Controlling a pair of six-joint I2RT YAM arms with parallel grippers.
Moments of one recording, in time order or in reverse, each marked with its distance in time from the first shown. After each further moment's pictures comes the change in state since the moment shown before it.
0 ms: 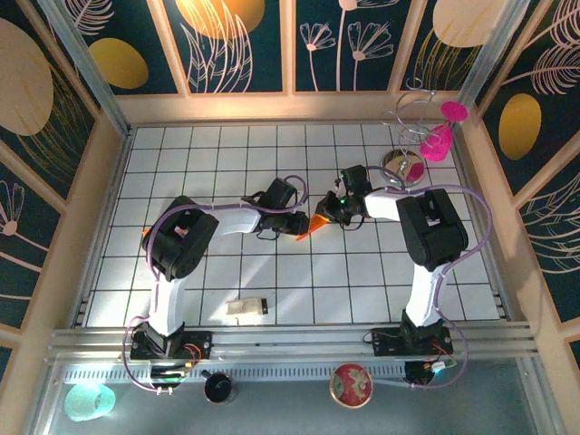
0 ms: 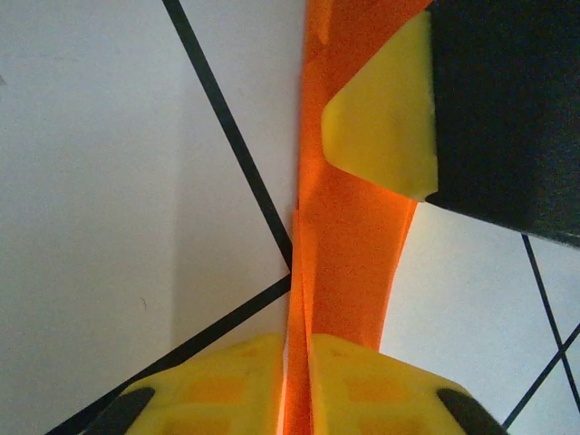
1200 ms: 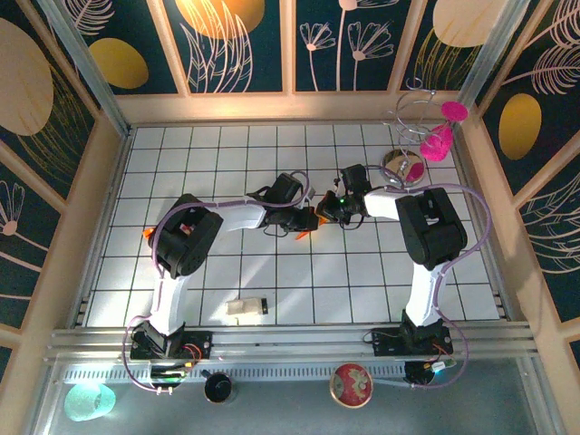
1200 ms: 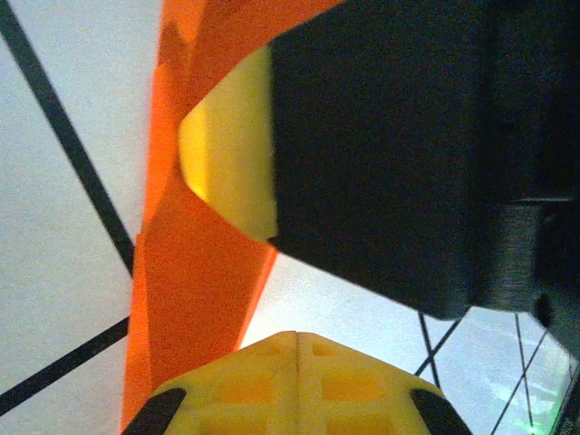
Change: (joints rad) left arm -0.010 0.050 0.091 -0.019 0.162 -0.142; right arm 0.000 0.013 0.013 -0.007 -0.001 -0.018
